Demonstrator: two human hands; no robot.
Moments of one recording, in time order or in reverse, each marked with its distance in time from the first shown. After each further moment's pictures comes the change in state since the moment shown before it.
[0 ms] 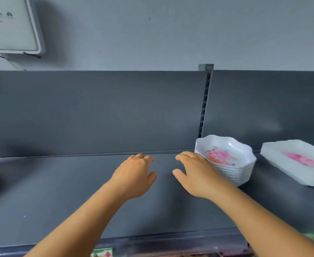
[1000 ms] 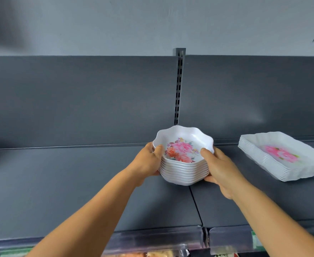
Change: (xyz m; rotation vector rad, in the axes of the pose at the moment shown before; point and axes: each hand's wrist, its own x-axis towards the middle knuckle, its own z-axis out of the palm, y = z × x) left_hand 0.072 0.113 0.056 -1.116 -0.077 -0.337; right_hand -0.013 0.151 -0.006 1.140 0.120 0.506
